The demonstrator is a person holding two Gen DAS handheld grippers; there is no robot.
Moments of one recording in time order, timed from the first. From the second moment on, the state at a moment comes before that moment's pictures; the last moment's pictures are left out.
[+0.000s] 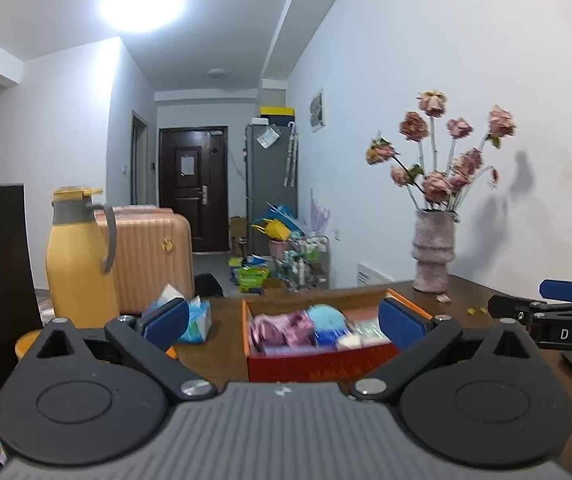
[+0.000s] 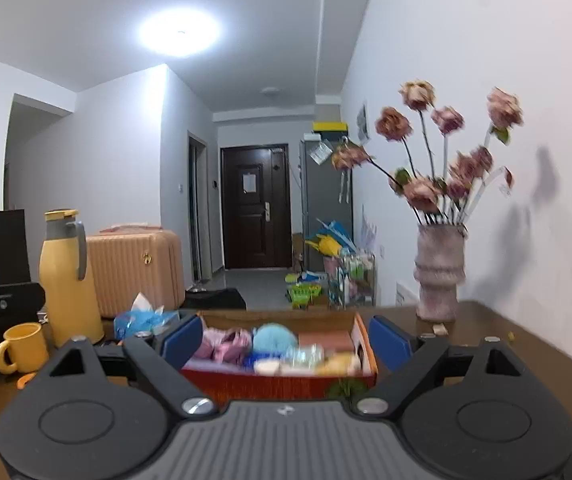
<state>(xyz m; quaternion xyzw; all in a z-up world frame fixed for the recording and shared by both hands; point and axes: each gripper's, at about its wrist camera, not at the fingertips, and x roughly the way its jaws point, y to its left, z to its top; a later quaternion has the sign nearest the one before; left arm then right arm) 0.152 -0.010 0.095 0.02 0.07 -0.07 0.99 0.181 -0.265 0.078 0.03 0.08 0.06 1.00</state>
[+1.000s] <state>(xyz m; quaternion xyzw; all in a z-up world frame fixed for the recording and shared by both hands) 0.016 0.010 0.042 0.04 0.09 -0.03 0.99 0.009 -0.238 0.010 0.05 0.11 0.07 0.99</state>
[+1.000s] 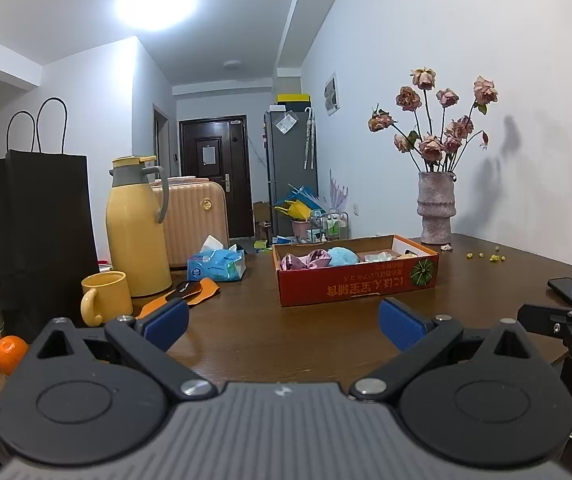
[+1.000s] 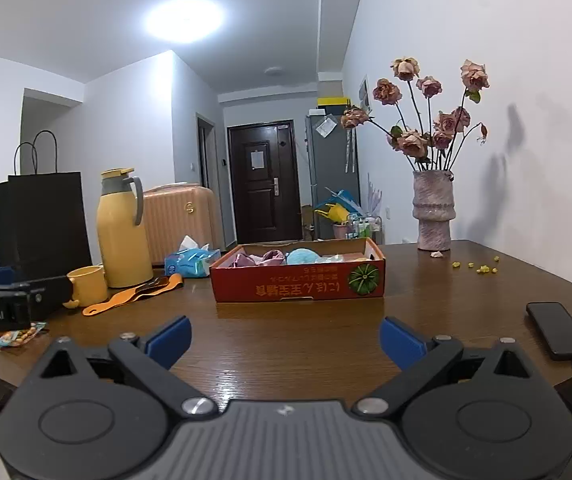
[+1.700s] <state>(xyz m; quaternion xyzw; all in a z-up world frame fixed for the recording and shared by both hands) 0.019 0.016 0.039 0.03 0.09 -0.03 0.99 0.011 -0.234 0.011 0.04 0.11 0.07 0.99</state>
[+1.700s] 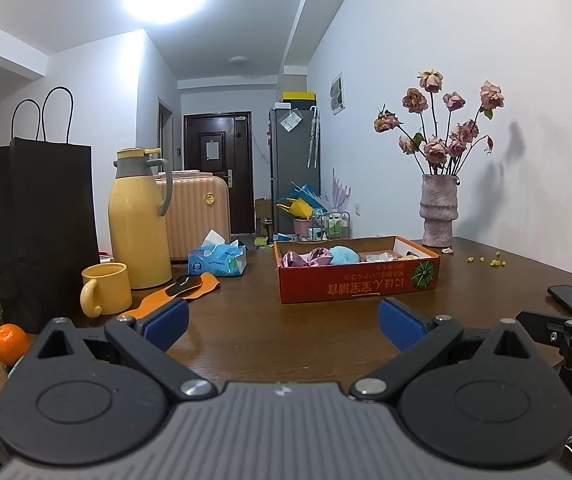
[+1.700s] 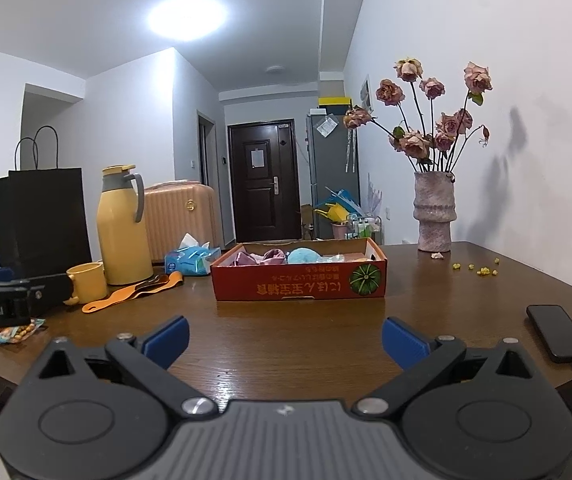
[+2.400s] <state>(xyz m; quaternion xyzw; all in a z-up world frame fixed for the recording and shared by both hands) 0.013 0.011 0.042 0.03 0.08 -0.03 1.00 0.010 -0.233 0.009 0.04 0.11 0.07 0.99</state>
